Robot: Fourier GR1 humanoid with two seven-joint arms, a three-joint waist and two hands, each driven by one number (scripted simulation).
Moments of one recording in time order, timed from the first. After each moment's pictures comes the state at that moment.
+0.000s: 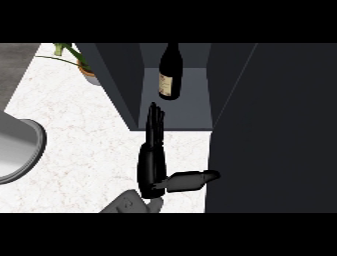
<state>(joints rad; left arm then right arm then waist) -0.35 0.02 -0.77 -1.27 0.71 0.83 -0.74 -0.06 -0.13 -0.01 -2.40 -0.28 0.16 0.56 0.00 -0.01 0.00</state>
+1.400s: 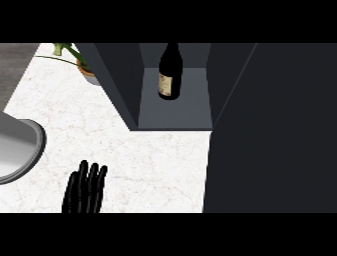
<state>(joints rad) 0.15 0.47 -0.88 -2.01 0.52 0.82 -0.63 0.01 -0.15 0.07 -2.40 -0.31 0.29 0.59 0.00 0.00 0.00</state>
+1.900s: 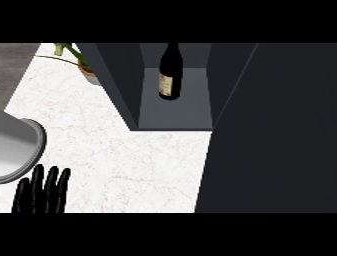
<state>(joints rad) 0.28 0.60 -0.75 -2.14 0.59 0.73 -0.66 0.08 -0.09 0.24 -2.40 -0.34 0.27 0.69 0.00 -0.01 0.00</state>
